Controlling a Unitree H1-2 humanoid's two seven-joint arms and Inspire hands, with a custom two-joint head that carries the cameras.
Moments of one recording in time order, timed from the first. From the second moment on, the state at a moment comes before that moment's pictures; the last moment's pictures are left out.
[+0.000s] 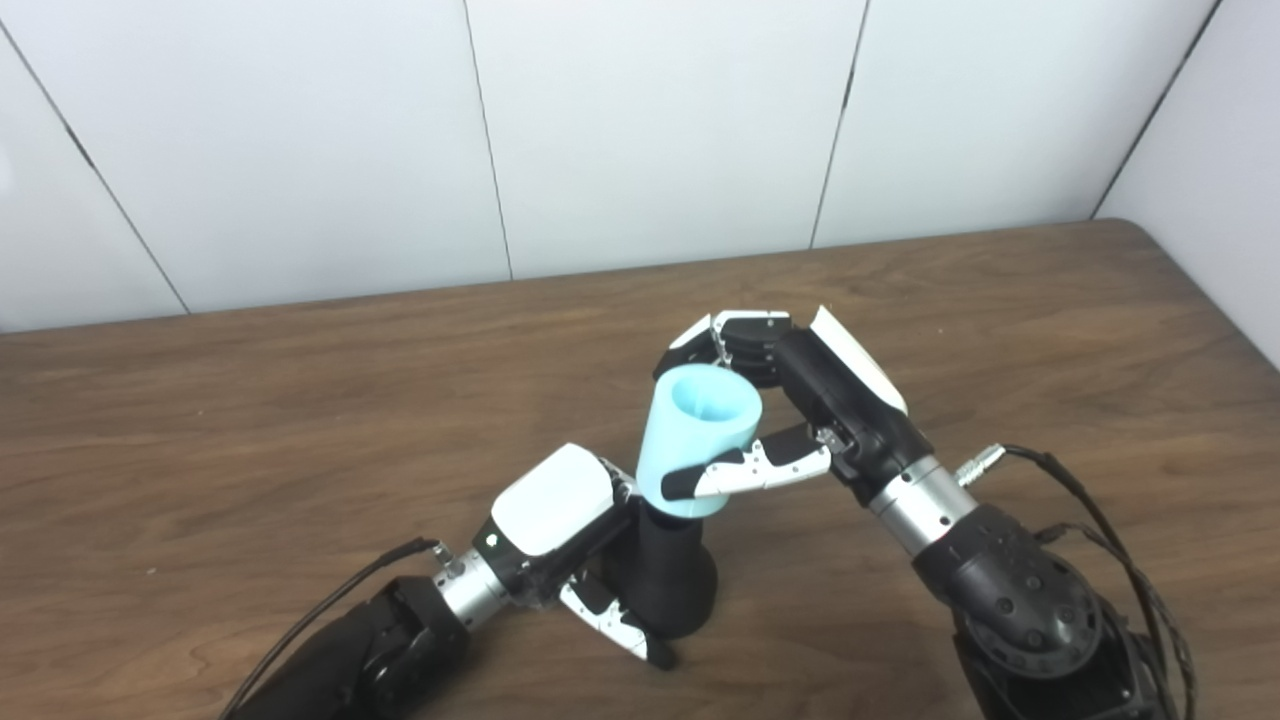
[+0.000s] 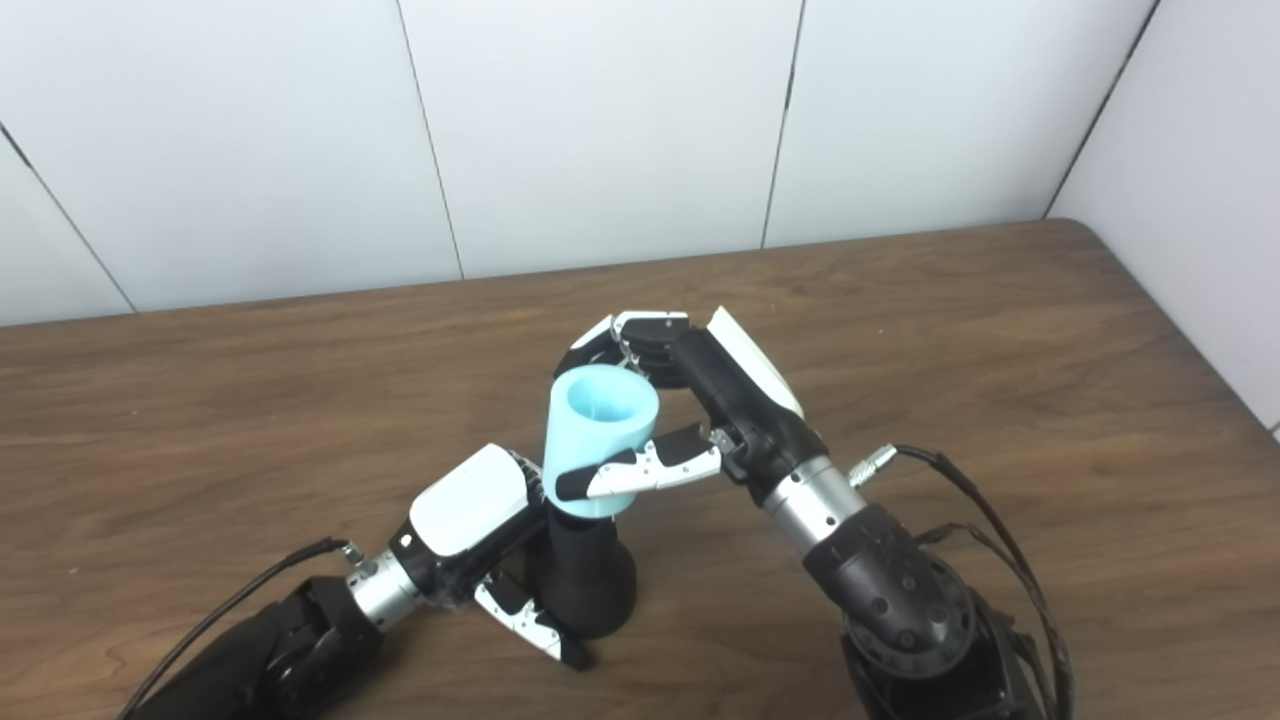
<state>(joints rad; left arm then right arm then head) -0.44 0.33 -0.78 0.31 0.76 -0.48 0.20 -0.11 -0.22 0.17 -0.65 -0.19 0.41 0.20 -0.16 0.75</state>
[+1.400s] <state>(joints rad) -0.42 0.33 -0.77 0.29 0.78 -0.48 0.18 -0.02 -0.23 0.27 -0.63 -0.45 0.15 0.20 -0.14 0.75</state>
